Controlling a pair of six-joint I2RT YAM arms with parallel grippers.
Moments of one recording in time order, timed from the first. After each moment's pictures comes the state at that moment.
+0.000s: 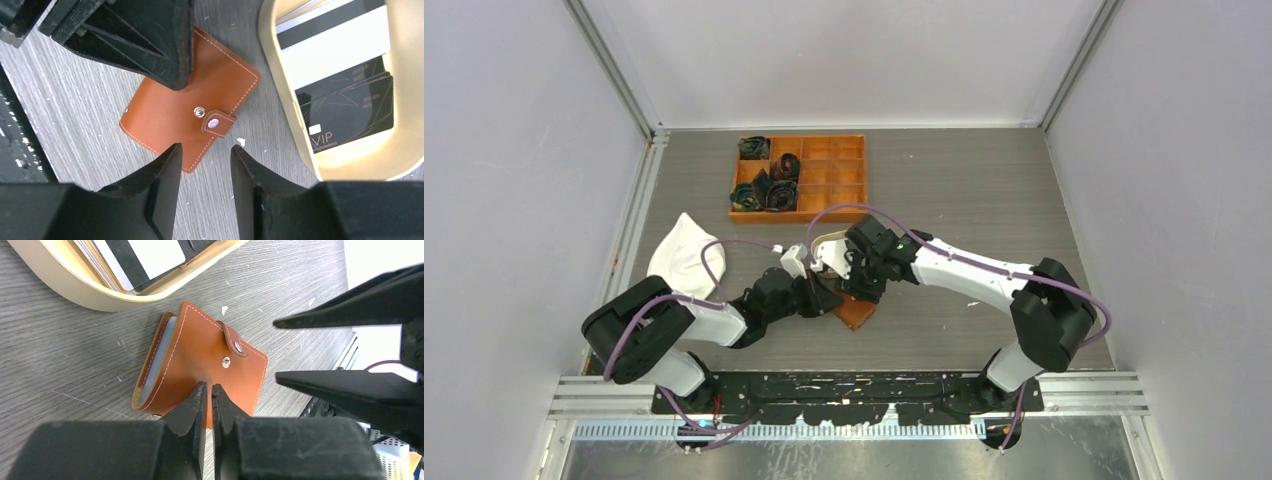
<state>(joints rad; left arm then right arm) -0.81 1.48 0.30 0.76 0.12 -0.86 0.87 1.56 1.04 -0.55 -0.18 -0.53</state>
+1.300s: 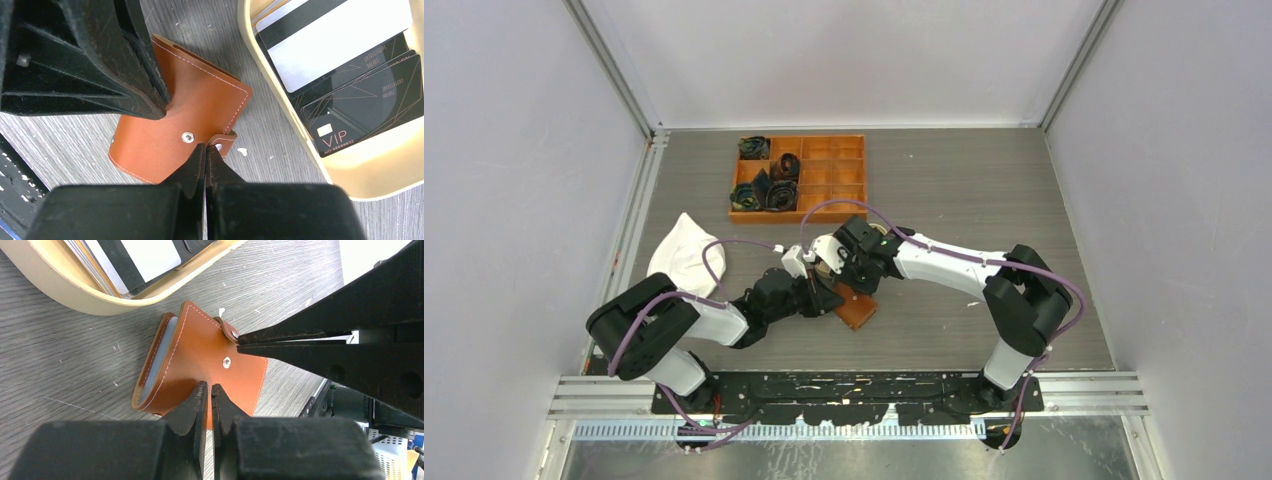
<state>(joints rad) -0.81 1.51 0.30 0.81 0.12 -0.87 0.86 1.68 1.11 -0.55 -0.14 -0.36</state>
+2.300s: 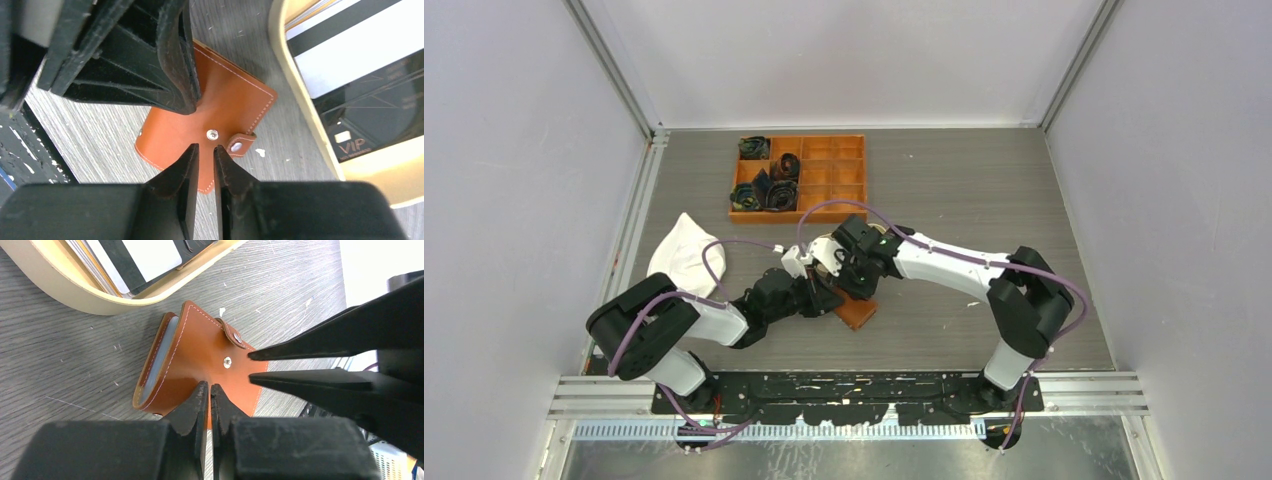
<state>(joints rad) -0.81 1.51 0.30 0.81 0.12 -0.87 0.88 1.69 1.14 -0.60 -0.20 -0.37</state>
